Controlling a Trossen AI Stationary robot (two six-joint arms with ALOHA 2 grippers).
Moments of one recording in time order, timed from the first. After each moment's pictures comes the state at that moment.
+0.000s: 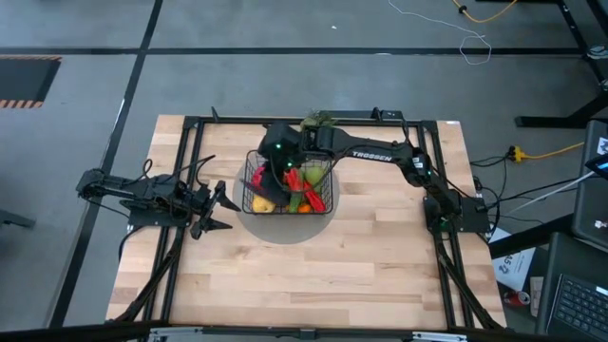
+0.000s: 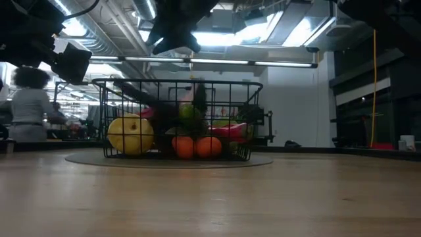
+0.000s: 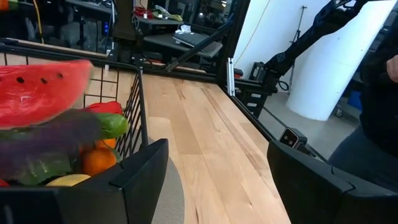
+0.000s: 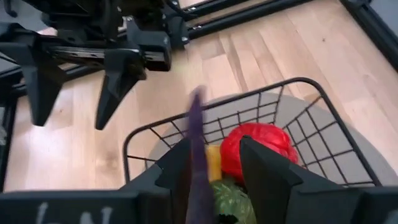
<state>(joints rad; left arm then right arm) -0.16 0.01 0.01 0.04 0.11 -0.25 -0.11 2.25 2.33 -0.85 -0.08 0.23</state>
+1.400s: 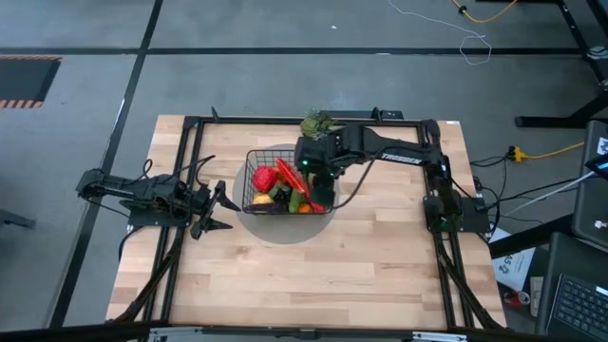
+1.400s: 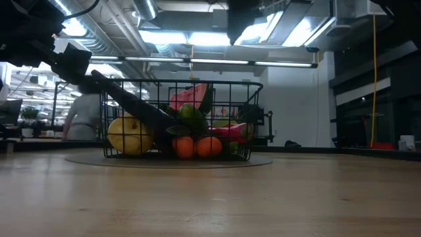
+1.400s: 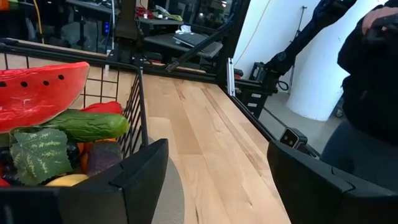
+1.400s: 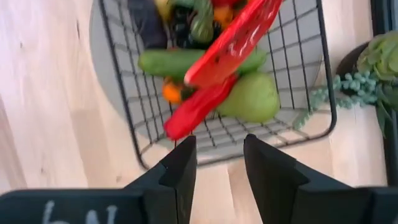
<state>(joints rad) -0.16 0.01 0.01 0.04 0.11 -0.25 -0.03 2.08 2.33 -1.52 0.10 0.13</state>
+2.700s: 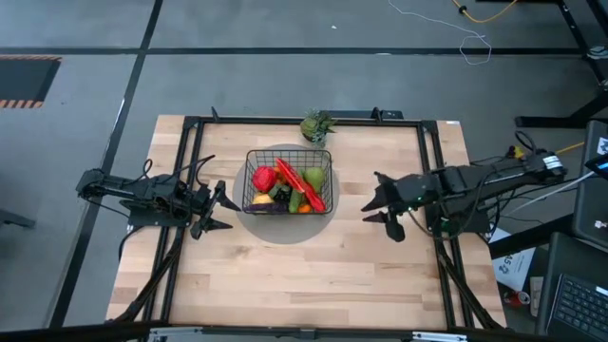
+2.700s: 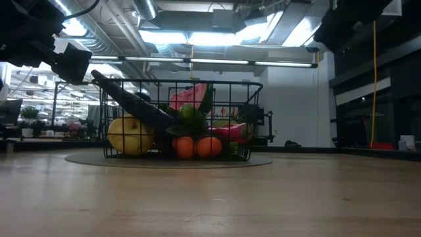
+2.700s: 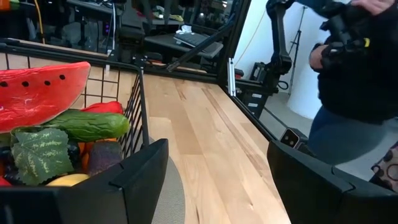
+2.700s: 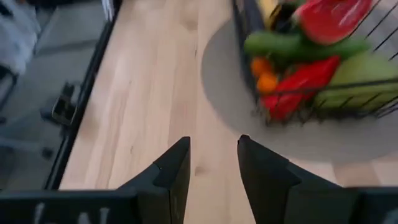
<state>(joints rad) -0.16 0.01 0.01 0.04 0.11 -0.25 0.22 0.97 0.79 -0.49 0.00 0.29</state>
